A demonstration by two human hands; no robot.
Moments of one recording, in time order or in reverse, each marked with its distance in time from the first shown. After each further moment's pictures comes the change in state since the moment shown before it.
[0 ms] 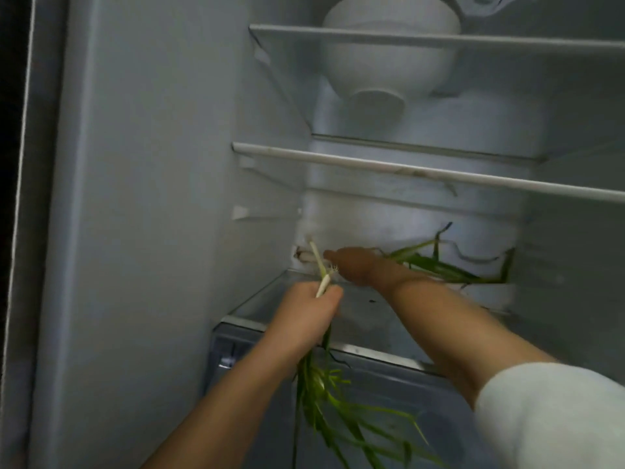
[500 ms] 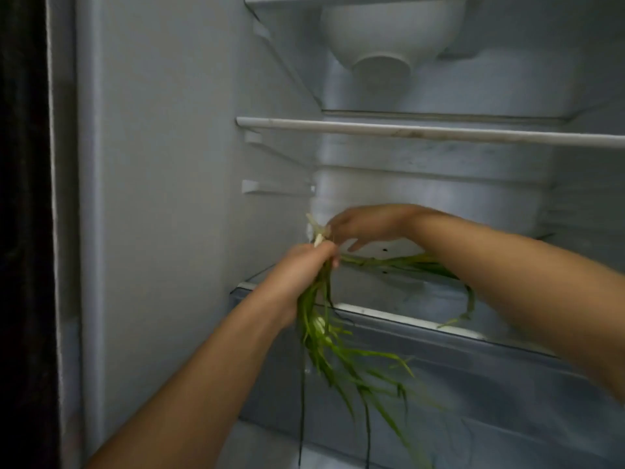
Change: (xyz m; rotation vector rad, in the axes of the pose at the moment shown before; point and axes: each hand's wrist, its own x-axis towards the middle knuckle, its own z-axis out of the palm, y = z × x) left_hand 0.002 0.001 -0.012 -0.260 -0.081 -0.187; right_hand -0.057 -0.030 -0.061 0.897 -0.240 -0.102
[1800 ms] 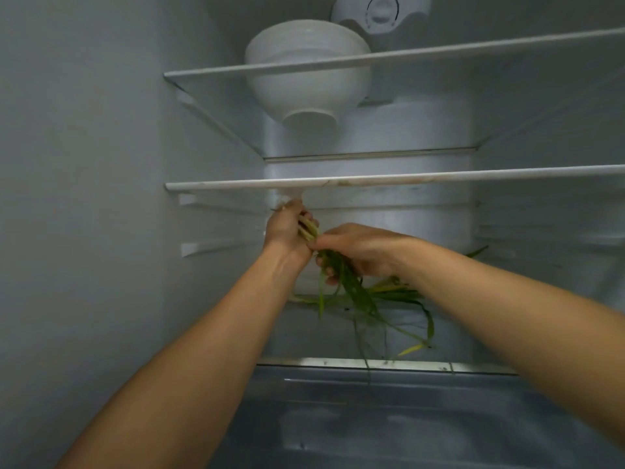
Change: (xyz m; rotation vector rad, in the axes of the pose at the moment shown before) left_hand 0.112 0.081 0.050 -0.909 -0.058 0.059; right_hand -0.071 -0.009 -0.011 0.512 0.359 0.002
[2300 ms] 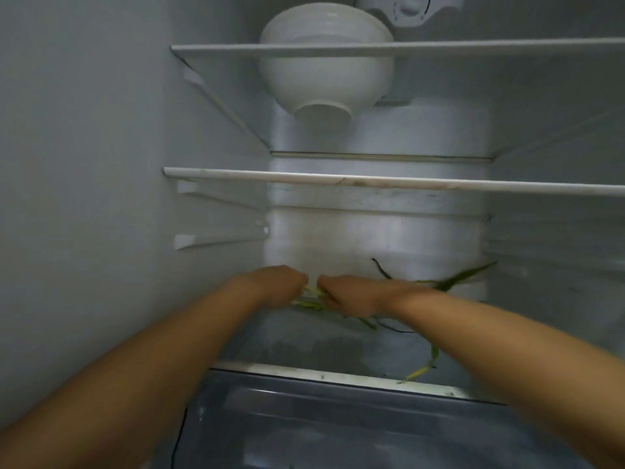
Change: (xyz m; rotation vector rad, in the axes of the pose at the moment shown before) left_hand 0.025 -0.013 -0.086 2.398 -0.682 0.151; right_hand 0.052 0.078 -0.001 -1.159 -0.146 -0.151
